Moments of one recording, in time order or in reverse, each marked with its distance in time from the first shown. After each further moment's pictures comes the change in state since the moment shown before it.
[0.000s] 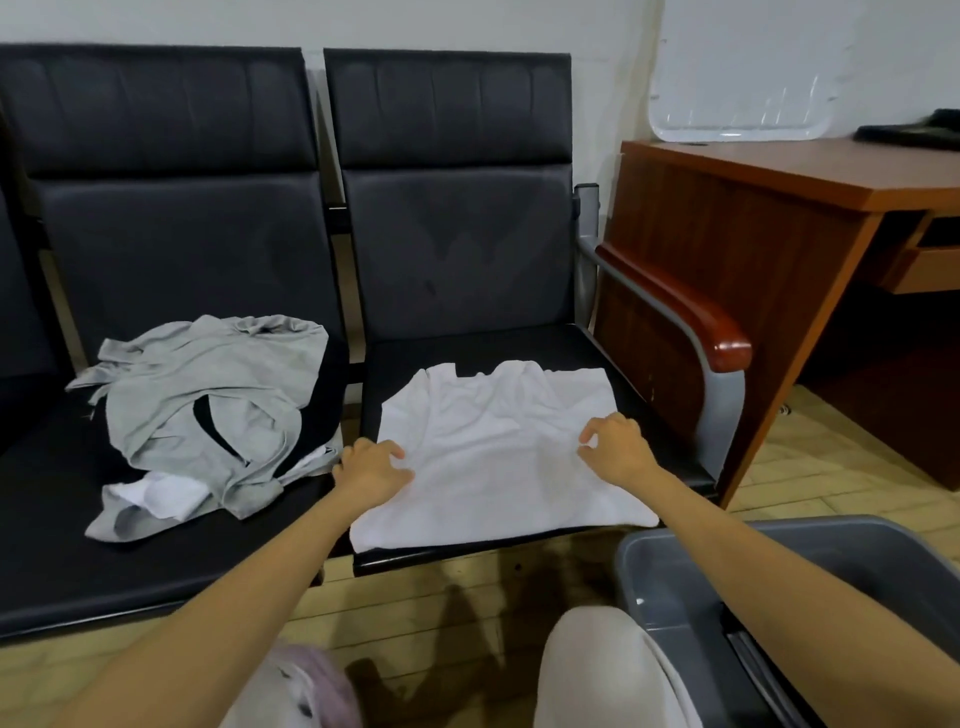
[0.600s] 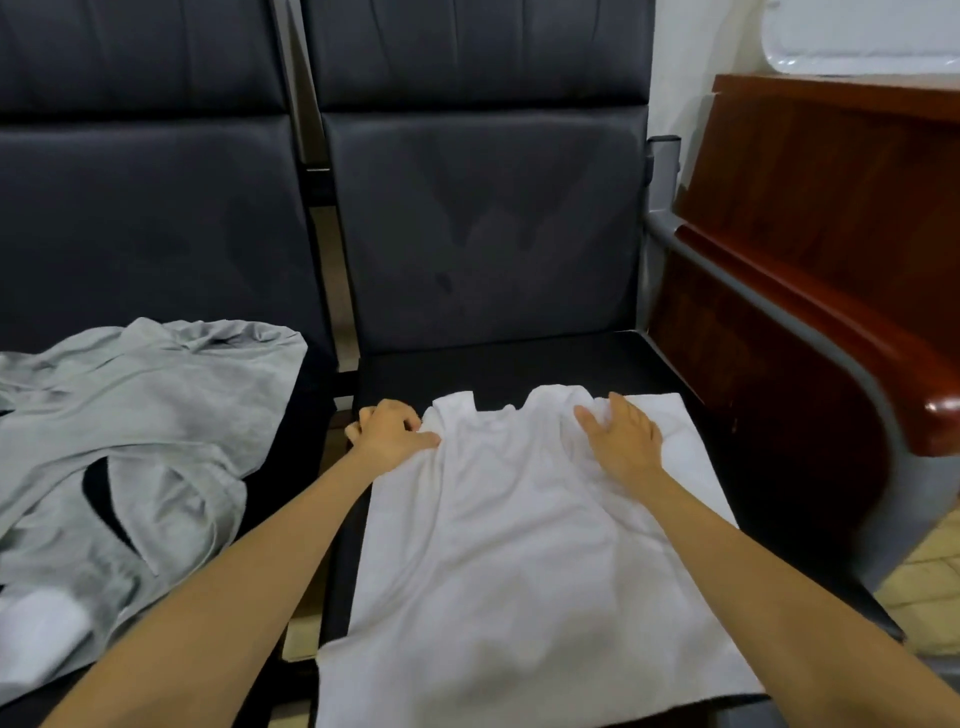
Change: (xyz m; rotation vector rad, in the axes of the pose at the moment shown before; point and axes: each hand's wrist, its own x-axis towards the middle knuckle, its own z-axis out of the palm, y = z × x) left_hand 0.216 0.013 0.005 -0.131 0.094 0.034; right_hand 0.205 -0.022 0.079 0.228 0.140 0.138
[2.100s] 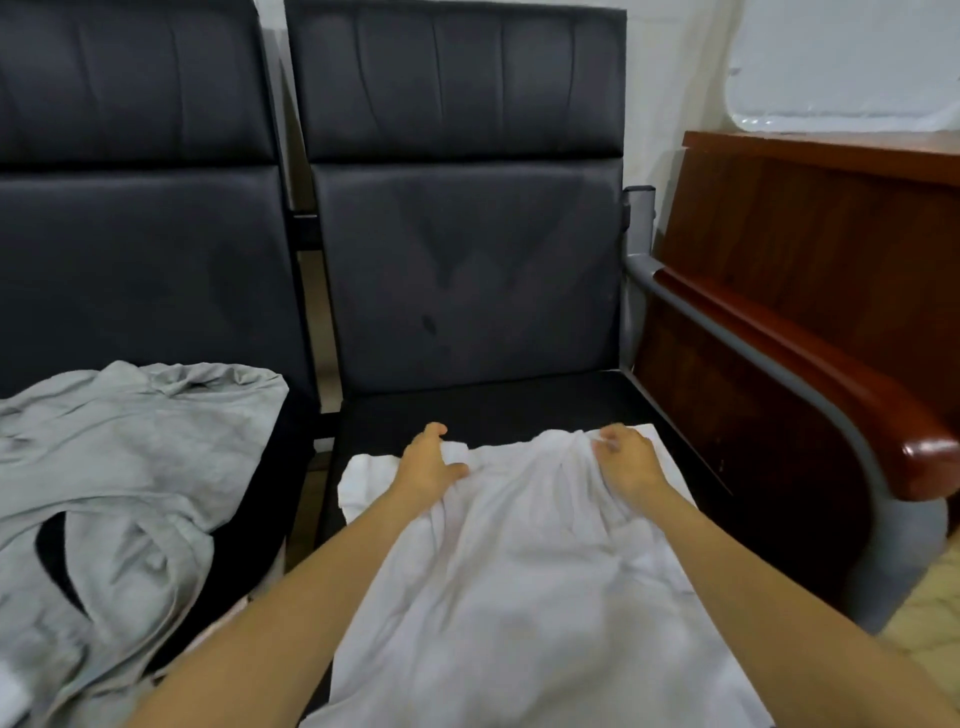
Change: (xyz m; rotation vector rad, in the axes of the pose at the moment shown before) left_hand 0.009 0.056 0.035 -0.205 -0.048 0.057; right_hand 0.031 0.011 -0.027 0.247 -0.036 0.035
